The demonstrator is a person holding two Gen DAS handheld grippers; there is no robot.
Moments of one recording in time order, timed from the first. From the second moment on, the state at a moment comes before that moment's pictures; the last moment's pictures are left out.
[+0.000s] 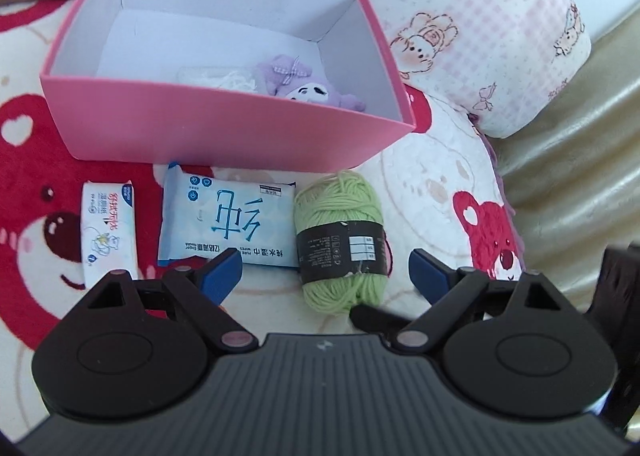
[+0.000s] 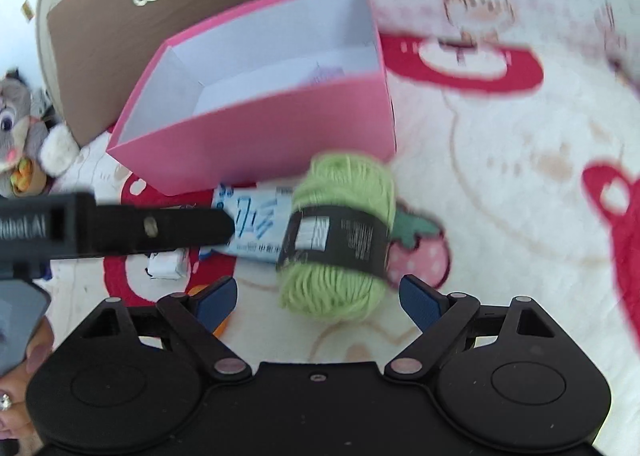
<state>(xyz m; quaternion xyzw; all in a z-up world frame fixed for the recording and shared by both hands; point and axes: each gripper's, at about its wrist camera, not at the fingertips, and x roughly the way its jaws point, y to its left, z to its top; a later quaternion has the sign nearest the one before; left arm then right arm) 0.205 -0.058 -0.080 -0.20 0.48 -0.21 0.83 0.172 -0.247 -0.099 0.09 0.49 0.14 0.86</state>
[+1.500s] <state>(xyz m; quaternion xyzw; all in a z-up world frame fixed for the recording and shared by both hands) 0.218 -0.086 -0.143 -0.21 0.46 -0.27 0.82 0.199 -0.226 -0.141 0.03 0.48 0.13 0.87</state>
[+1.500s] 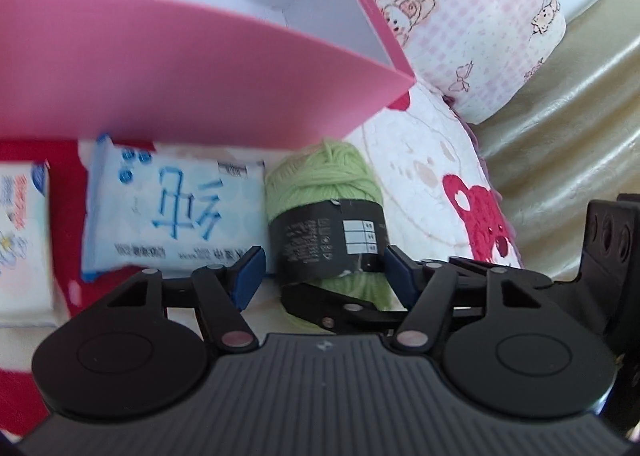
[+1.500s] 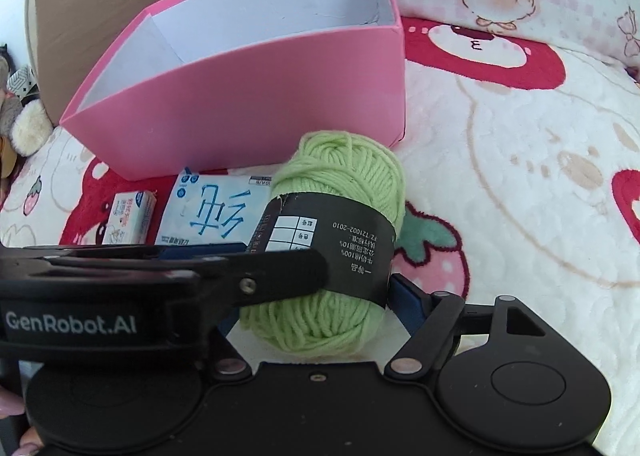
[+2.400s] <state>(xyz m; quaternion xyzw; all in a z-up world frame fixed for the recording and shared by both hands) 0.206 -0.074 -0.123 -0.26 0.47 -0.28 0.80 0.180 -0.225 -0.112 0.05 0.46 0.14 0.87</state>
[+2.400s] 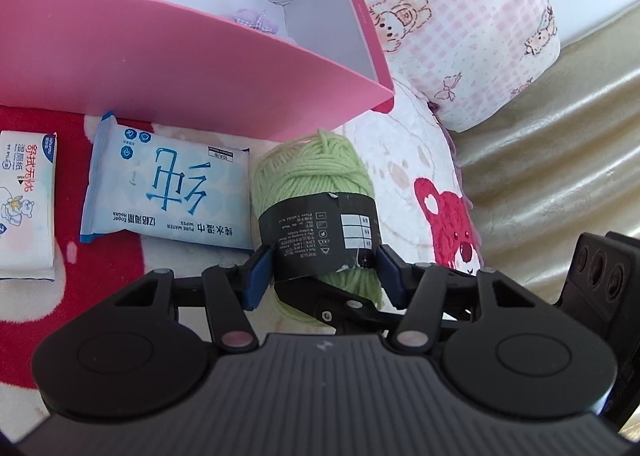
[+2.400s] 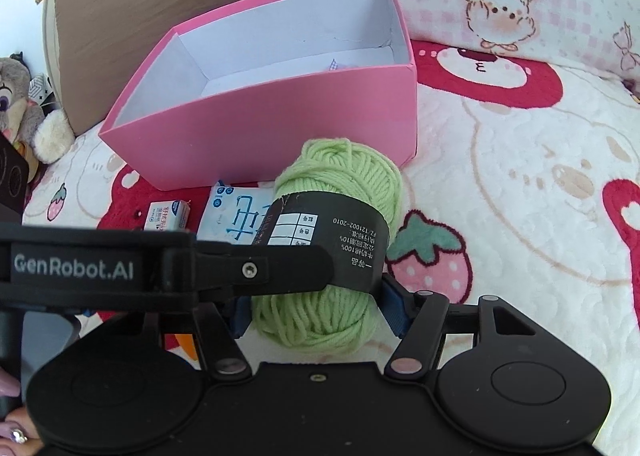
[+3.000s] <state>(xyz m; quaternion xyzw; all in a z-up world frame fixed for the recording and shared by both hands) 0.190 -0.071 -0.109 -0.24 0.47 -0.28 0.80 0.164 -0.221 -0.099 0.04 0.46 0.15 0.87</state>
